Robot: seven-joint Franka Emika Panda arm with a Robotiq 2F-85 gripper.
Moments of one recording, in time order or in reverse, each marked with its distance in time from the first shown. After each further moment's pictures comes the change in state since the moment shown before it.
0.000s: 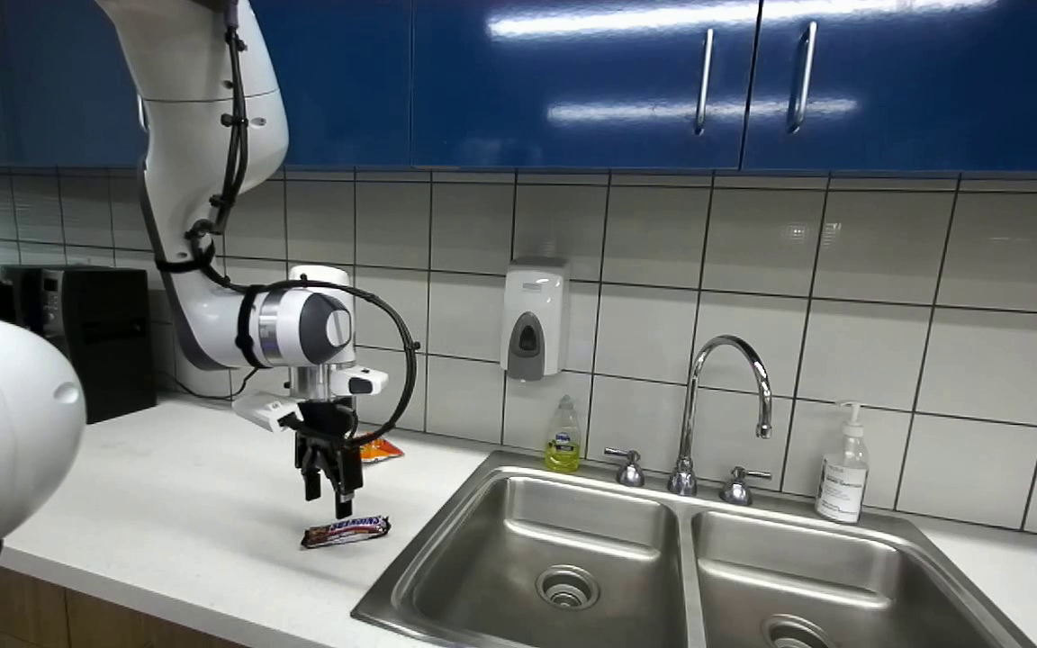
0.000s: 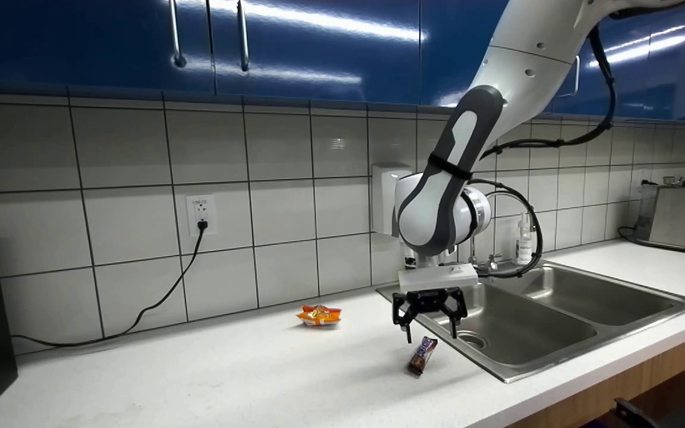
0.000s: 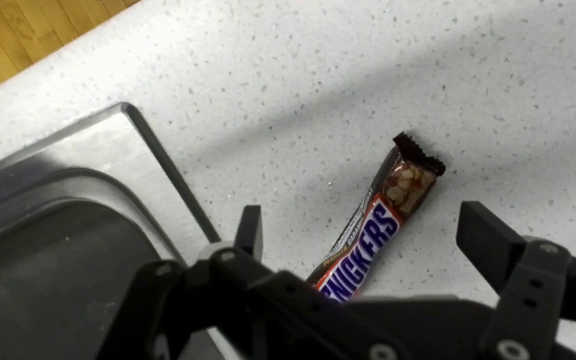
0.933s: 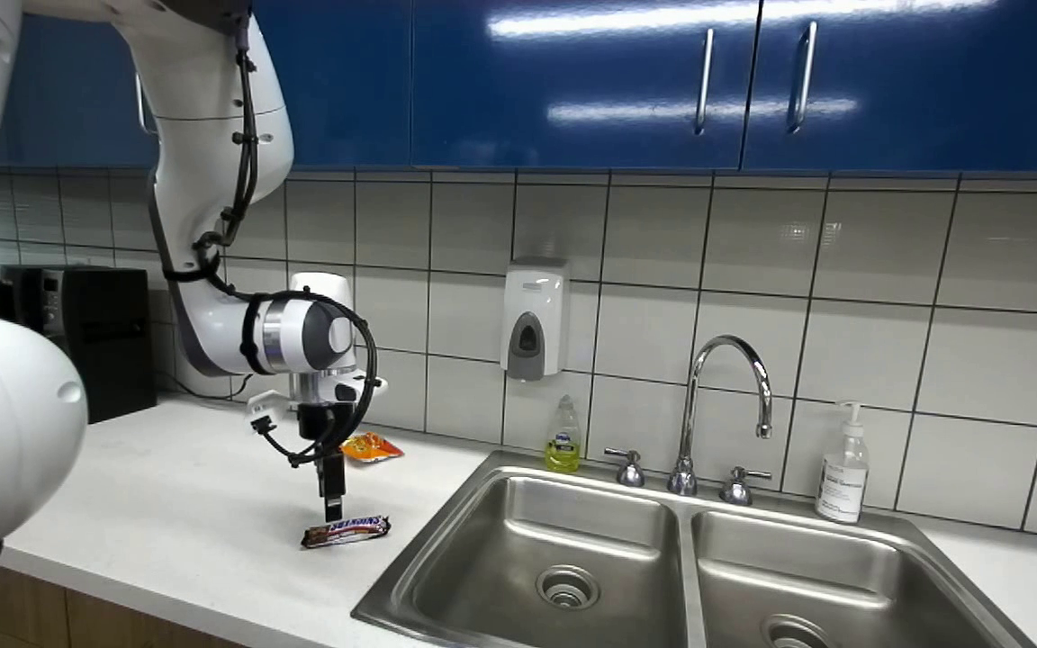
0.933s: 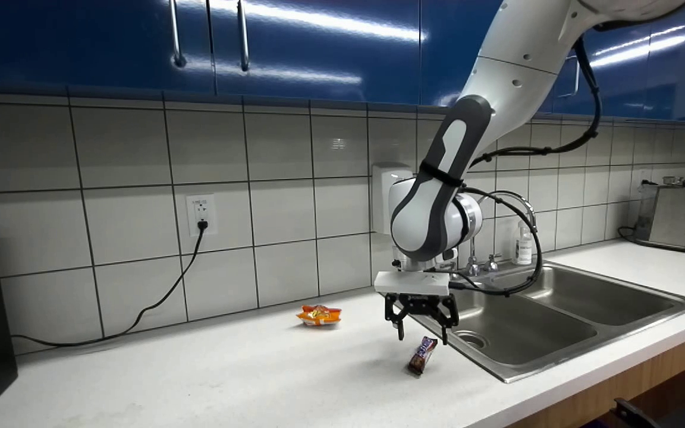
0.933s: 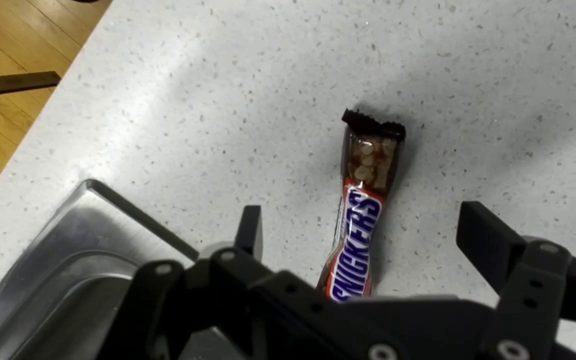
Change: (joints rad) arm 0.013 0.058 -0.001 0.048 0.002 0.026 0.380
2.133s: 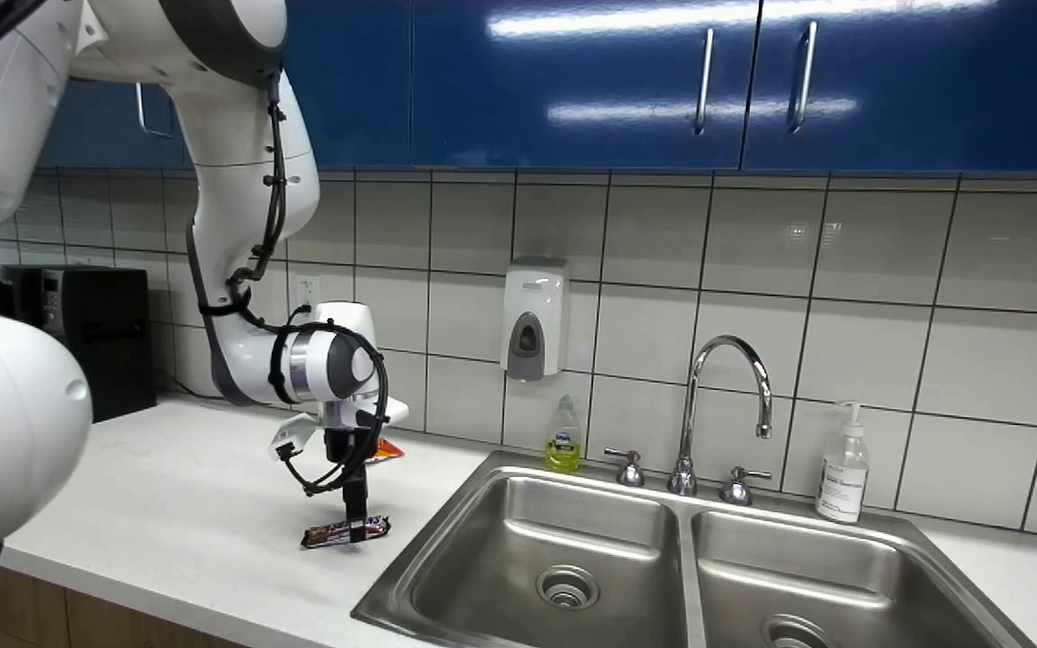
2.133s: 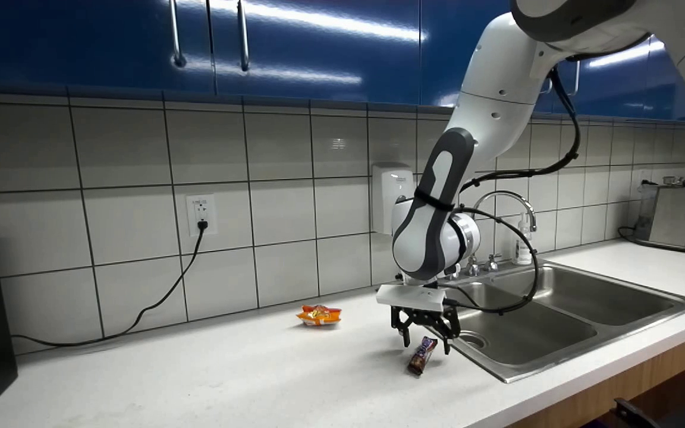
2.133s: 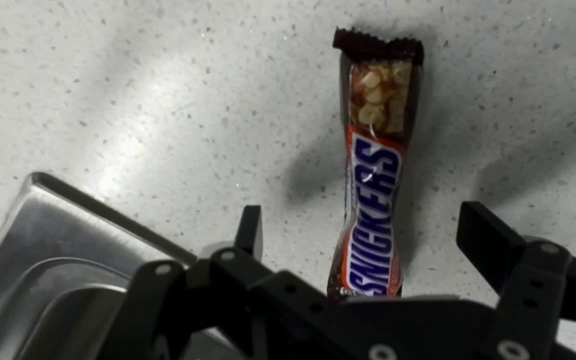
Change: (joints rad) arm 0.031 0.144 -0.086 0.081 0.000 0.068 0.083
